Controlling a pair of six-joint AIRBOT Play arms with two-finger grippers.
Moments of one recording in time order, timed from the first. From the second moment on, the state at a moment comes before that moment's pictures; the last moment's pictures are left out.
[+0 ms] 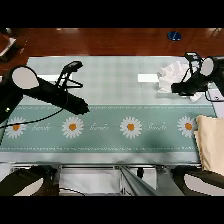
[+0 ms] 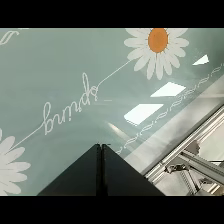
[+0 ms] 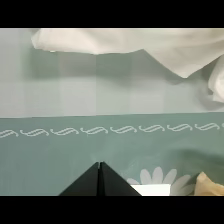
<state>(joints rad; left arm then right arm) -0.36 -1.11 1.08 1.05 -1.32 -1.35 0.04 -1.32 1.22 -1.69 1.25 1.68</state>
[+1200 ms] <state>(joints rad) -0.29 -1.14 1.15 1.12 -1.20 -1.30 0.04 -1.30 1.25 -1.76 1.13 1.68</state>
